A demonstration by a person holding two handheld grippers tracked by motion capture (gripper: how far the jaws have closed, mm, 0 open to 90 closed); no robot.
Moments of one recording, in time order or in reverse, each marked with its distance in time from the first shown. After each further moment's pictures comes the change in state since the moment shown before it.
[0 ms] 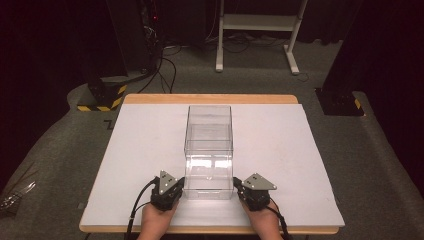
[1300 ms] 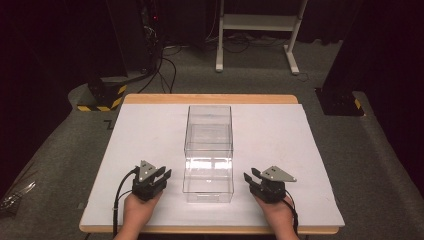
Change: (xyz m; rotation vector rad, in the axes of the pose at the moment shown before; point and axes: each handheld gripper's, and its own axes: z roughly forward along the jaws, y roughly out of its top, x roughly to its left) left arm 0.063 0.009 -0.013 0.002 0.058 -0.038; right arm -0.046 0.000 -0.015 -0.011 -0.044 0.089
